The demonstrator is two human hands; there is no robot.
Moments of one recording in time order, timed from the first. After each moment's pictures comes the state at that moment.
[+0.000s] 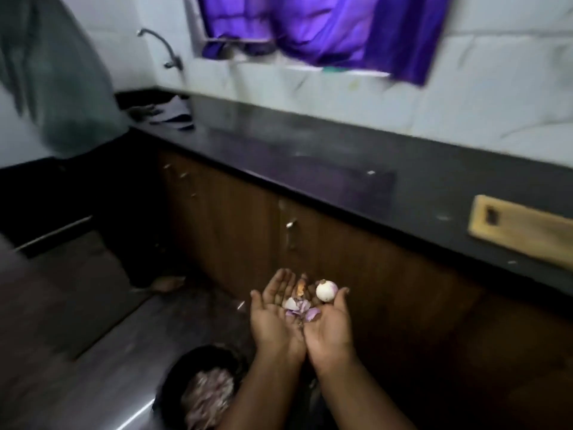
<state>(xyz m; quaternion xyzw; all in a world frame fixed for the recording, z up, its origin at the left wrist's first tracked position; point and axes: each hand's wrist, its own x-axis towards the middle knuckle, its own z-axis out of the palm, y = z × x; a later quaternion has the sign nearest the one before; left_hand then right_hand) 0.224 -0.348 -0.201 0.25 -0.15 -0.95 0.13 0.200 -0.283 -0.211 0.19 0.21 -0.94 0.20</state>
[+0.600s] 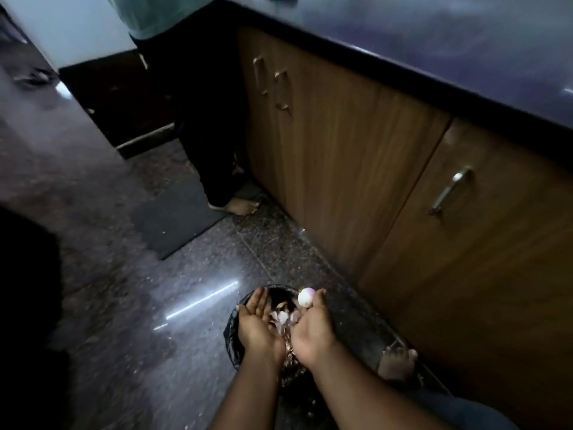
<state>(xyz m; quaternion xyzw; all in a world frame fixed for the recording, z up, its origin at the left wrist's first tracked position) 0.241 -0.557 -0.421 0.52 -0.16 -0.80 0.26 0.197 -0.503 -0.426 0.35 0.36 -0.75 0.44</state>
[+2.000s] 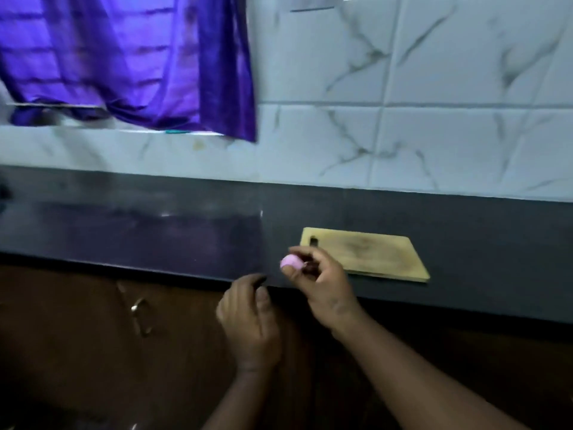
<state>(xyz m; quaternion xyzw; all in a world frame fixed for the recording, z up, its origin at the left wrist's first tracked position) 0.143 -0.177 -0.154 -0.05 -0.78 -0.47 0.41 0.142 -0.042 -0.092 -0.07 0.76 -0.63 -0.18</state>
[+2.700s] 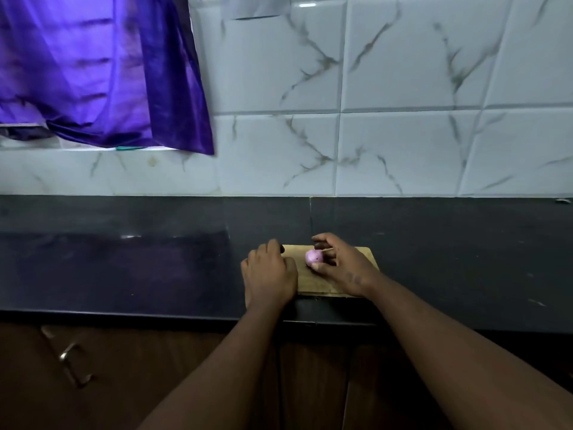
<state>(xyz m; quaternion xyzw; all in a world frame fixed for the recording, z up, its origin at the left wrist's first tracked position) 0.047 -0.048 -0.087 -0.11 -0.93 -0.28 0.19 0.069 0.135 -0.088 -0.06 0.88 -0.46 -0.11</state>
